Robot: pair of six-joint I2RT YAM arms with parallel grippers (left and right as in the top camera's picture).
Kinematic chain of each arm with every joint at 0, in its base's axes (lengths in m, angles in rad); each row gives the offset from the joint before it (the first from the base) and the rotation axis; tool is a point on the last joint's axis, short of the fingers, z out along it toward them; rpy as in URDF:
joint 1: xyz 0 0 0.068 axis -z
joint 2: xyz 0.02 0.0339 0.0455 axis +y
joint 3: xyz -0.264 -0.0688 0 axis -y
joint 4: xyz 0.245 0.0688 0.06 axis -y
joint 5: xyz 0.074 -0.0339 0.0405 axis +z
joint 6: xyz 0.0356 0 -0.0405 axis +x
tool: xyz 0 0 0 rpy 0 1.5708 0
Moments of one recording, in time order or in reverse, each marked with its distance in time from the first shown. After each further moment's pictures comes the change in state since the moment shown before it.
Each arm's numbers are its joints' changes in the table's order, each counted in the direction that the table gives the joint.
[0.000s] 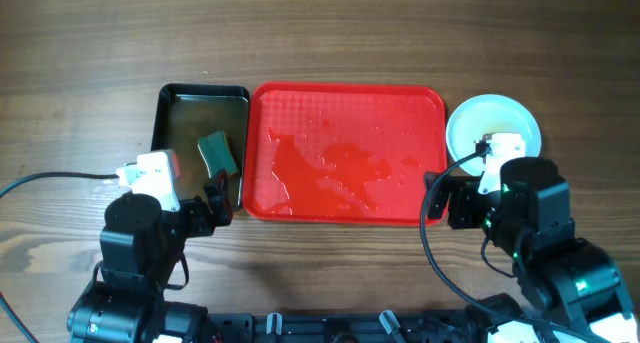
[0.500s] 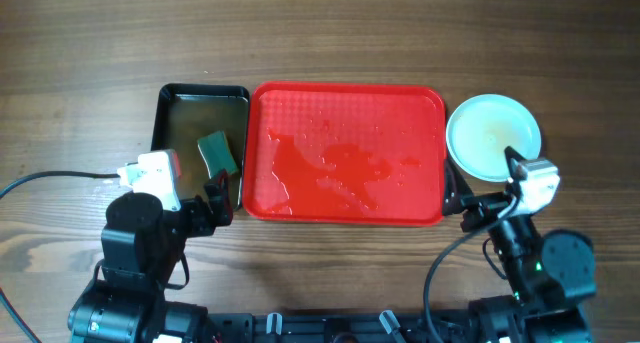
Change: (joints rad) left arm 0.000 0.005 -0.003 -0.003 0.000 0.000; right arm 0.162 -0.490 -0.457 0.666 0.077 -0.188
